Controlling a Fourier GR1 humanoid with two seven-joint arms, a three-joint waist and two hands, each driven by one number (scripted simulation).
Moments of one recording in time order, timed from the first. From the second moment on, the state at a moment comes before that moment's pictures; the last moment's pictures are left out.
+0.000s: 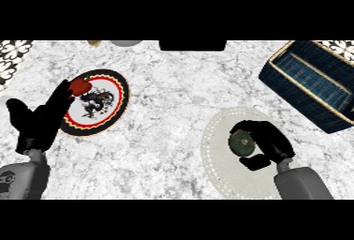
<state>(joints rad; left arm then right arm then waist) -0.20 0.26 0.16 -1.40 0.05 -0.06 0.21 -0.19 -0.22 0.19 -1.28 0.90 0.15 -0.12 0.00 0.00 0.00</state>
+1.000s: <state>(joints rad) -0.25 0.23 0.14 -1.38 0.04 -0.09 0.22 -0.56 -0.01 0.23 -1.14 0.85 -0.07 0.68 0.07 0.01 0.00</state>
